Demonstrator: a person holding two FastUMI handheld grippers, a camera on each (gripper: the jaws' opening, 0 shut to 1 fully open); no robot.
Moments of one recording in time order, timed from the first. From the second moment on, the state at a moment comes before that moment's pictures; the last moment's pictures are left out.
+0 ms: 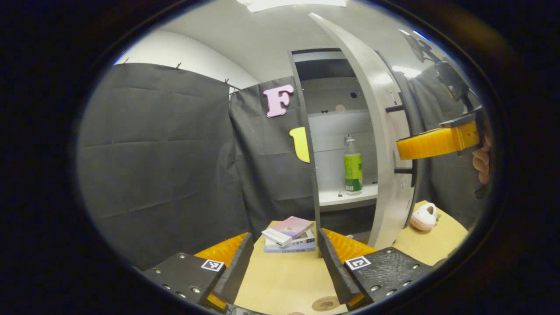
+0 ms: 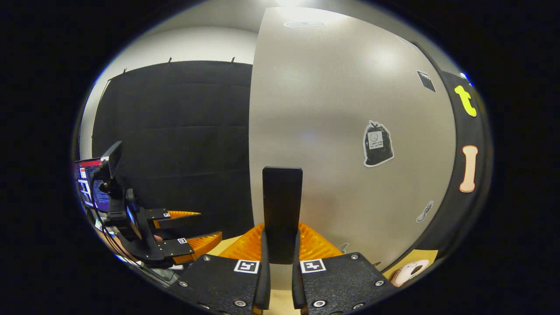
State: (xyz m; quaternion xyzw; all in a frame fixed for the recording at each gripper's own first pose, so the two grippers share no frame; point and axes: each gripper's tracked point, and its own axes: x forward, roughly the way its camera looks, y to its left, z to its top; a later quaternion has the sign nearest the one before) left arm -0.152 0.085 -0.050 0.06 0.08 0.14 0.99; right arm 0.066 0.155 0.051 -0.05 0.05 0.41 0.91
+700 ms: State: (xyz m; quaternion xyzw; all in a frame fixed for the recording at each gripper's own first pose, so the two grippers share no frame) left arm -0.117 -0.023 -0.016 0.08 0.07 0.08 0.99; right arm -0.013 0.060 0.065 -0.02 0.04 0.31 0.95
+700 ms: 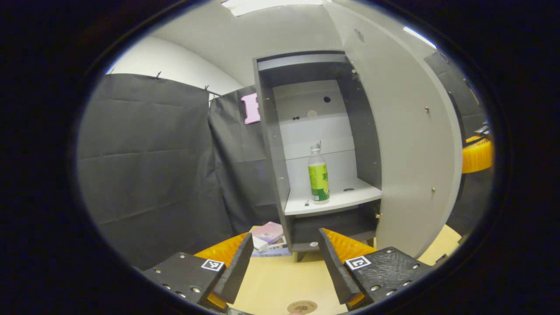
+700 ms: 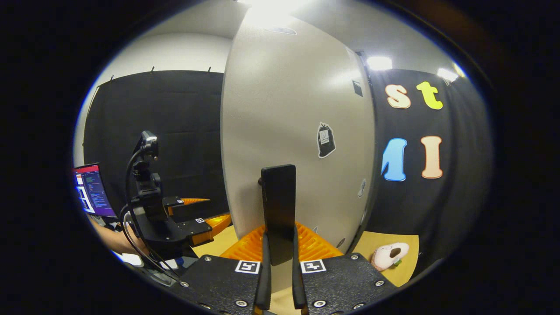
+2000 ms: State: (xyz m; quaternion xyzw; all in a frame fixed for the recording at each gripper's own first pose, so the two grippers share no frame) left arm 0.143 -0.084 -0.009 0.10 0.02 -0.03 0.99; right arm -0.064 -0.052 0.035 0.05 0.04 0.04 1.00
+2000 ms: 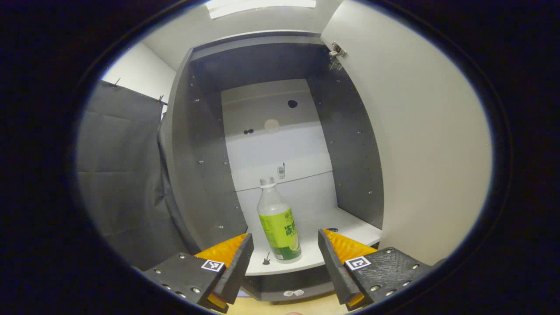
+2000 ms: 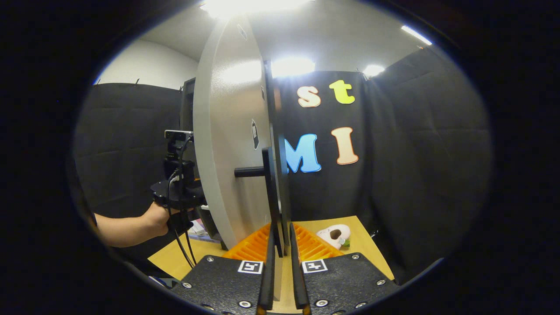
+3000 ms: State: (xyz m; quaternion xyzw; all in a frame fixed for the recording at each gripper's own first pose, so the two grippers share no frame) left arm 0.256 -0.080 -0.028 0.09 0.00 -0.05 0.99; right arm -0.105 -0.105 0.000 0.04 0.03 -0.15 0.99
